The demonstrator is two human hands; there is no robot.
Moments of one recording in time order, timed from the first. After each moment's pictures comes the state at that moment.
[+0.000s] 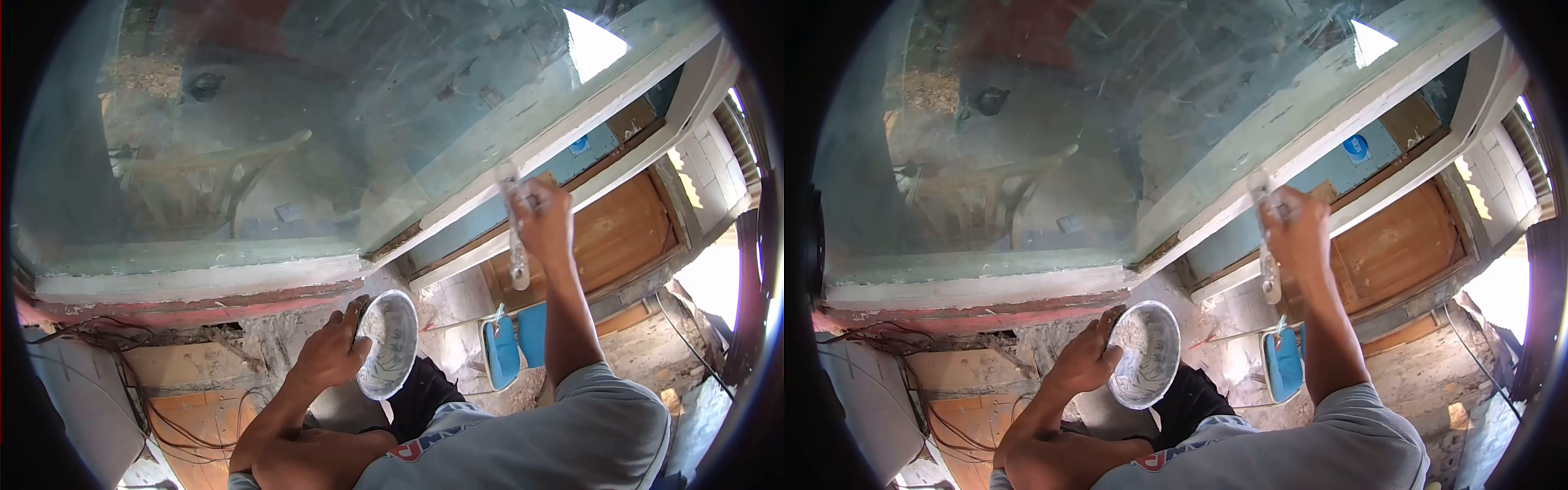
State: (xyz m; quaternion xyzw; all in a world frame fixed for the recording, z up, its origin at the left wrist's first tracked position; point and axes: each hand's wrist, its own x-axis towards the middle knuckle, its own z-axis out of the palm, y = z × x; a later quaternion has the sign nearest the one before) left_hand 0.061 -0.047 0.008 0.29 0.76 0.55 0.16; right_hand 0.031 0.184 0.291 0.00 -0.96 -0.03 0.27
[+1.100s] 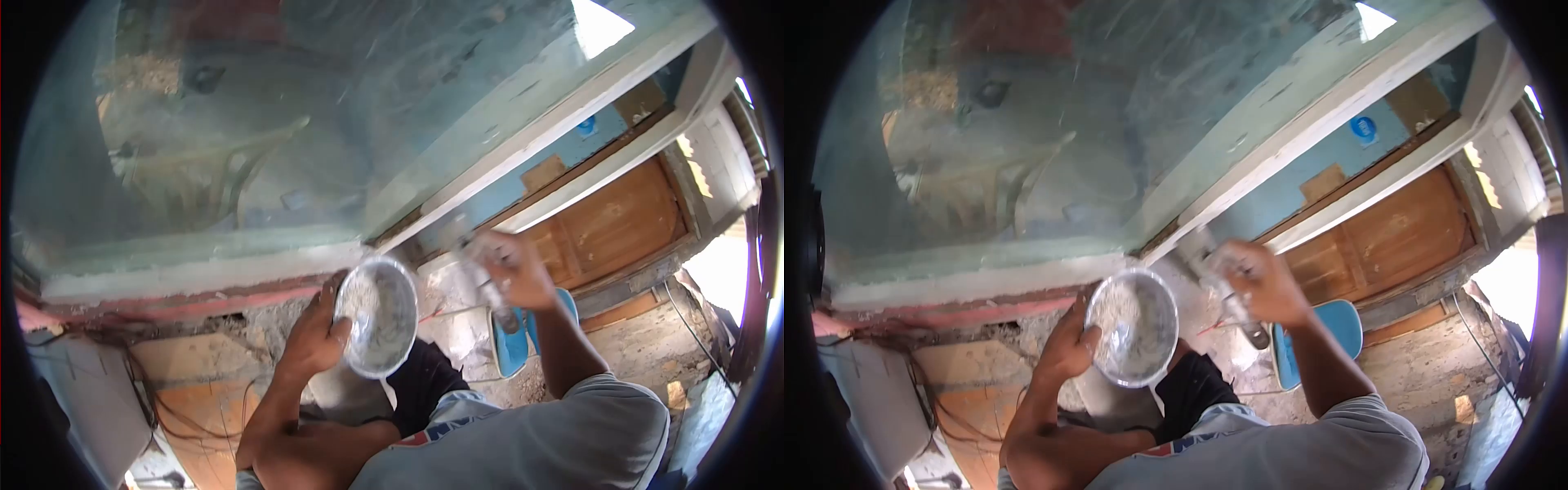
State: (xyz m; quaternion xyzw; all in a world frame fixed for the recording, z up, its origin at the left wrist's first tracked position) left_hand 0.051 -0.059 -0.001 0.28 0.69 0.66 0.07; right_hand 0.076 0.191 0.235 0.13 -0.96 0.26 0.03
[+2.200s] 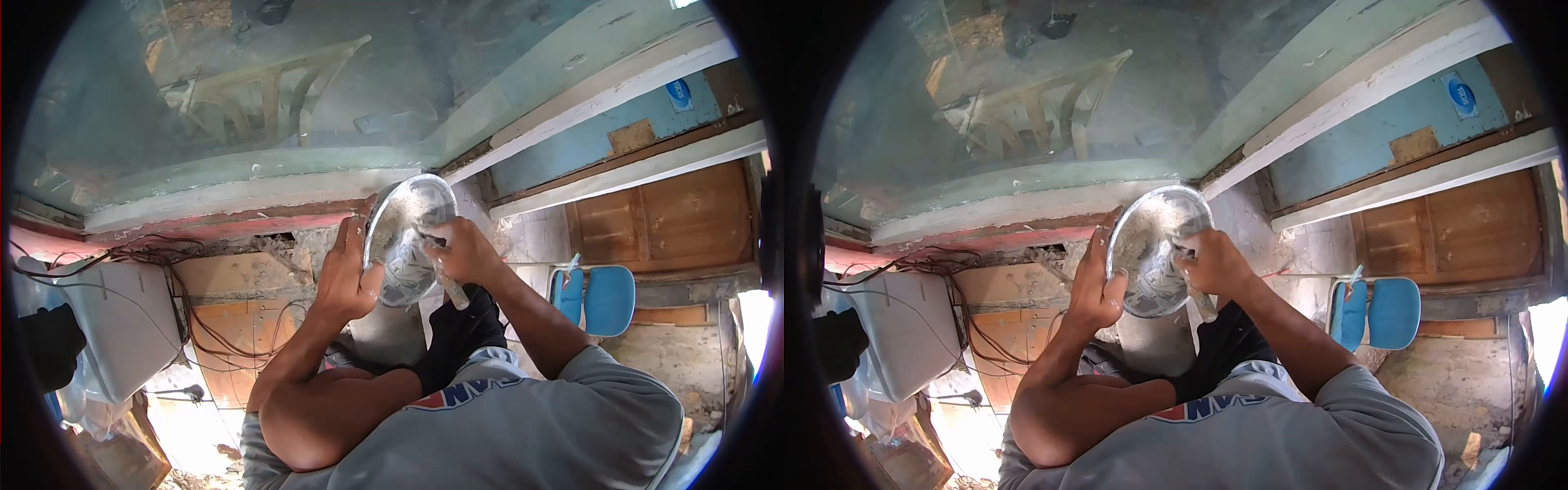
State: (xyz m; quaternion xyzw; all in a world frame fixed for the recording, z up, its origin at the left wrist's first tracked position) left_hand 0.077 -0.057 0.022 0.17 0.74 0.65 0.01; right_hand 0.059 0.172 0.067 0.09 -0.94 0.31 -0.13
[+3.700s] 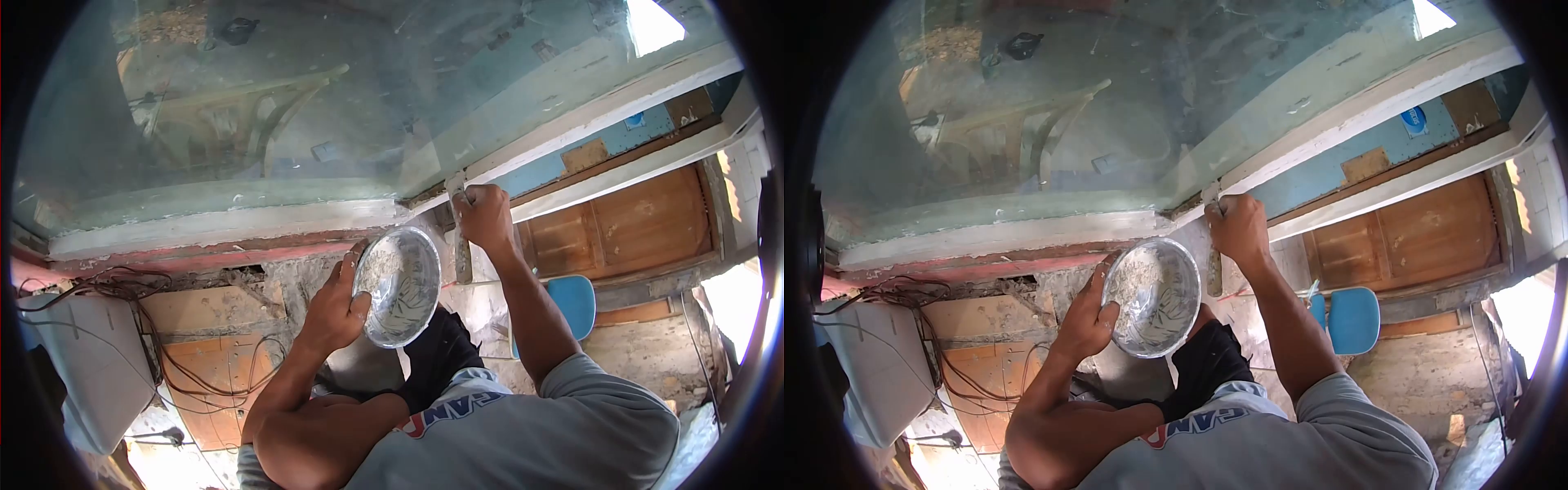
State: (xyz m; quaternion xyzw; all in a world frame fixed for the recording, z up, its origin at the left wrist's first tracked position) left_hand 0.075 -0.059 -0.017 0.21 0.73 0.65 0.08; right_hand 0.001 0.198 0.124 -0.01 -0.99 0.09 0.14
